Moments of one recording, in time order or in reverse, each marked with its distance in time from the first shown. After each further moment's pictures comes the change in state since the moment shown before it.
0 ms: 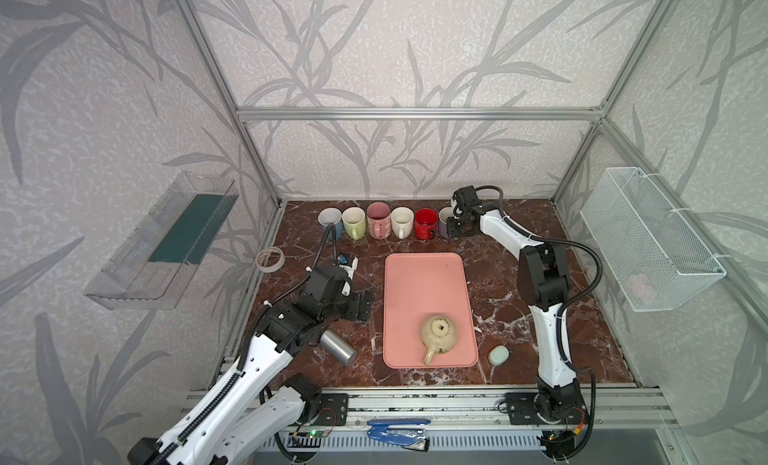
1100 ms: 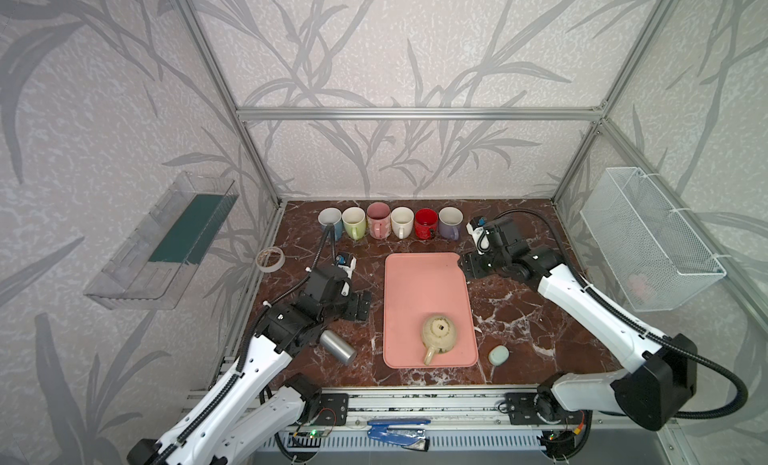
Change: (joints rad) left arm 0.000 0.000 0.000 -0.011 -0.032 0.000; right arm 0.205 -0.963 -0.753 -0.055 0.030 -0.031
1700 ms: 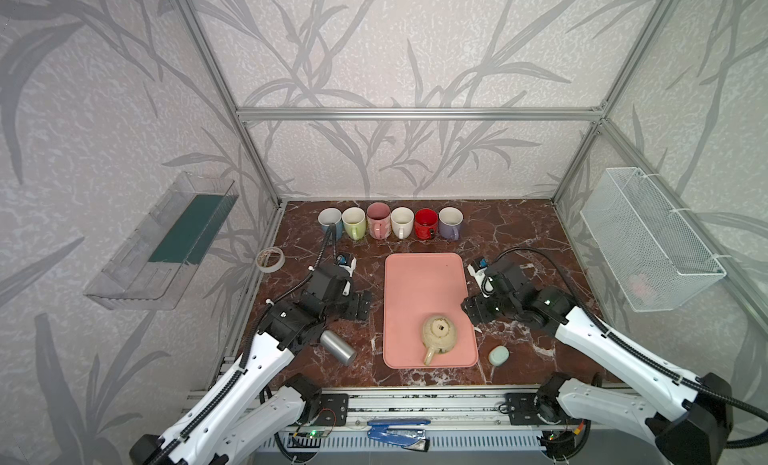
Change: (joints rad) left arm -0.006 0.015 0.000 -0.003 -0.022 0.000; right arm 0.167 -0.229 -0.309 -0.042 0.010 0.085
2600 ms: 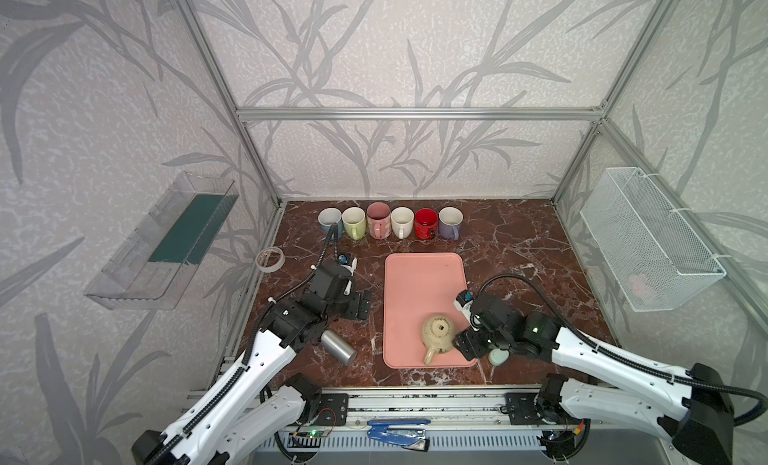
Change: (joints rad) left arm -0.003 0.018 0.000 -0.001 -0.007 0.000; right arm 0.234 -0.039 -0.179 0.069 -0.043 0.123
